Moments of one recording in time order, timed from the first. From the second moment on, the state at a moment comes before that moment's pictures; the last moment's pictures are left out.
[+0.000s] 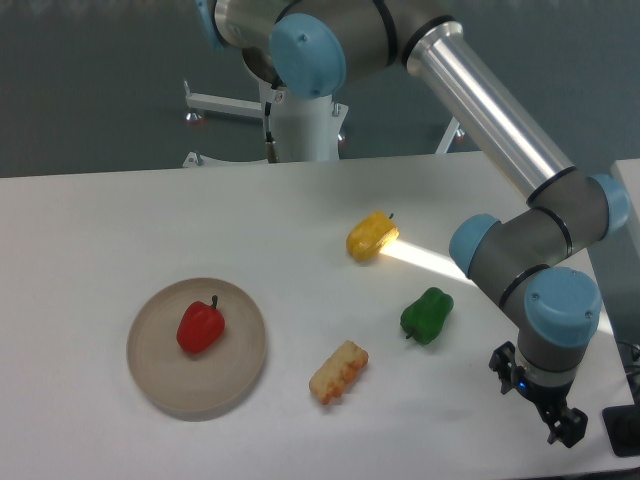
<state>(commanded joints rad) 2.37 -2.61 -0.58 -1.28 1.61 1.53</state>
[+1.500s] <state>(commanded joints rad) 2.18 -2.28 -1.00 -1.31 1.57 1.12</state>
